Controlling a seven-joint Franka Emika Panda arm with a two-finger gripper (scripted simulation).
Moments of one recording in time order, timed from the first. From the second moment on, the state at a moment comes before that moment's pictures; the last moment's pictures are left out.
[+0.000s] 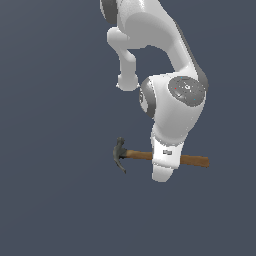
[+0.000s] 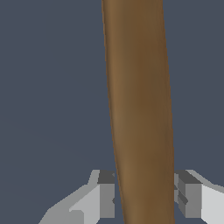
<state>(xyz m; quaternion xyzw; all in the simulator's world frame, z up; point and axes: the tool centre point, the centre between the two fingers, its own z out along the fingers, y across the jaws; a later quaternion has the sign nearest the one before) 0.094 0.109 0.176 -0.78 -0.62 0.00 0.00</state>
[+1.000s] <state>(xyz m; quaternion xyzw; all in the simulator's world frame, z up) 0.110 0.233 0.289 -0.78 -0.62 0.00 0.00</state>
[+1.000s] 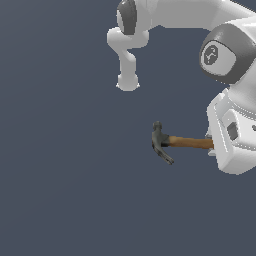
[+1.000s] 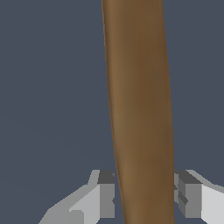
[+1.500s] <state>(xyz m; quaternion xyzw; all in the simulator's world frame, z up) 0.114 0.253 0.307 -0.78 -0.62 0.00 0.00</state>
